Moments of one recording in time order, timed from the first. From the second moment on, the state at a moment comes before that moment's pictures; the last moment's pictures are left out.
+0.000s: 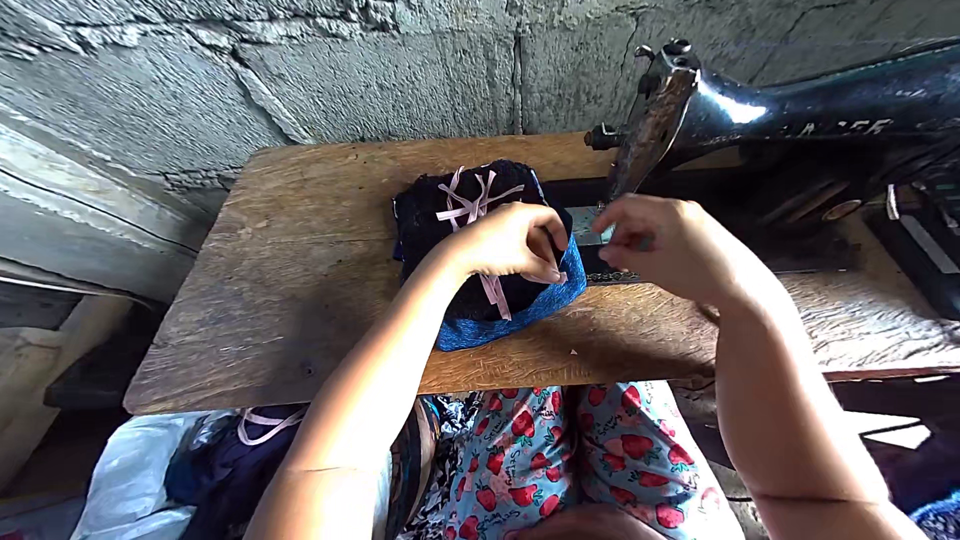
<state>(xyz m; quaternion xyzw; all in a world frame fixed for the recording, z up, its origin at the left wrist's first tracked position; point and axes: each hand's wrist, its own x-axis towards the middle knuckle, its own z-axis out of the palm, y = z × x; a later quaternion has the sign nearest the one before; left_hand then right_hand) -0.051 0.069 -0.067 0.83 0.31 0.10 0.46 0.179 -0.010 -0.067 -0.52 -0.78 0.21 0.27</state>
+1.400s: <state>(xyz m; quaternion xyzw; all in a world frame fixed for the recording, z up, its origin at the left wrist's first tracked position) -0.136 0.060 -0.061 0.92 0.36 0.10 0.10 0.108 -0.021 -0.097 -0.39 -0.87 0.10 0.27</state>
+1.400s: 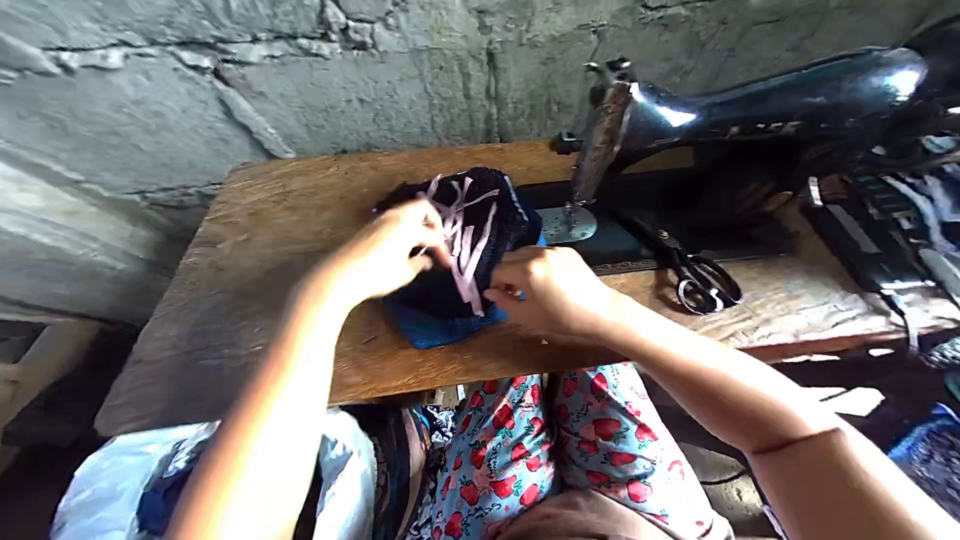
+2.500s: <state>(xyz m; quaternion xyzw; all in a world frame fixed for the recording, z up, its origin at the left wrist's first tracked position) -0.134 0.054 -0.110 0.77 0.43 0.38 0.29 0.401 -0.292 -0.112 -0.79 -0.48 -0.05 0.39</state>
